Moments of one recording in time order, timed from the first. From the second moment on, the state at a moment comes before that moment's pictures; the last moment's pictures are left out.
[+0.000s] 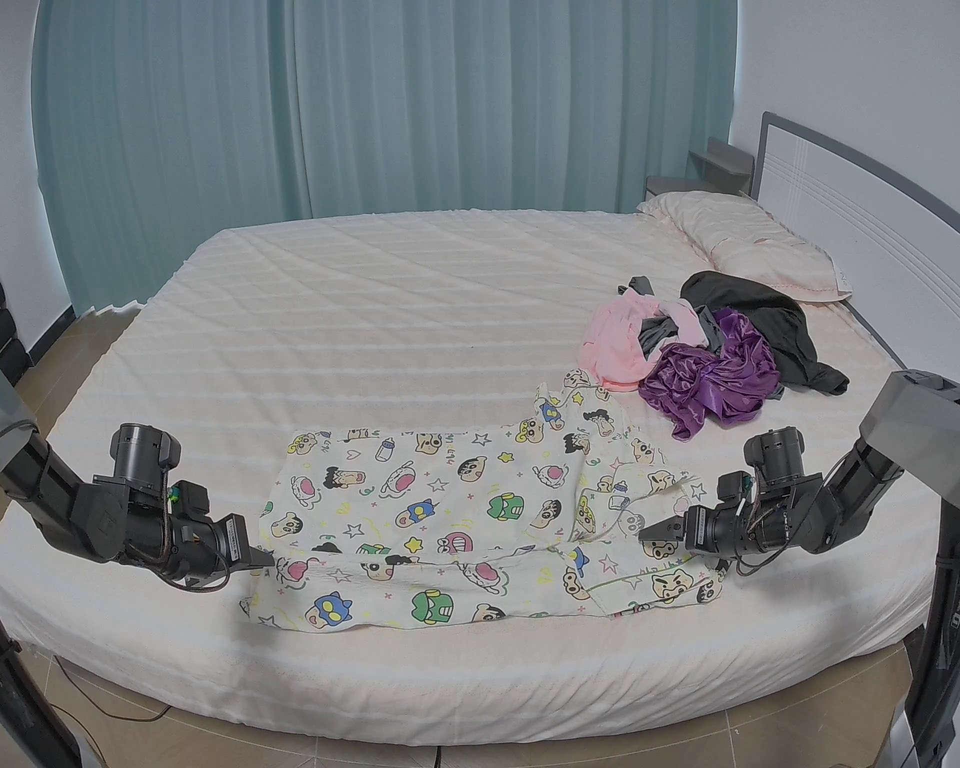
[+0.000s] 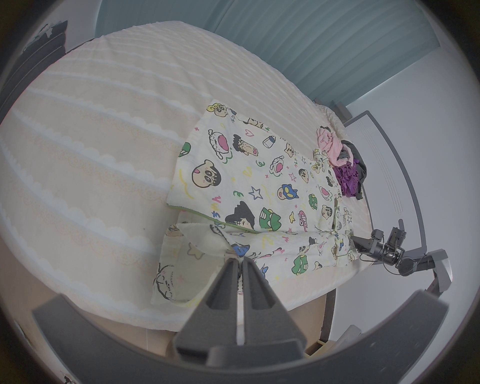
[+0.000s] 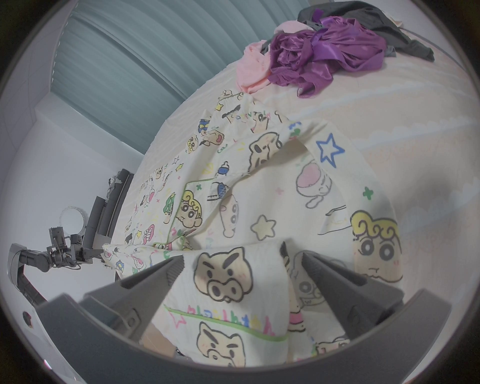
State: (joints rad) left arm 0.03 1.90 -0.69 -0.28 -0.45 -0.35; right arm 0.15 2.25 -0.89 -0.55 0.42 0.35
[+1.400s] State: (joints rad) left arm -0.02 1.74 -0.78 0.25 -0.38 -0.35; right arm 0.08 2.02 -0.55 -0.80 0.54 0.36
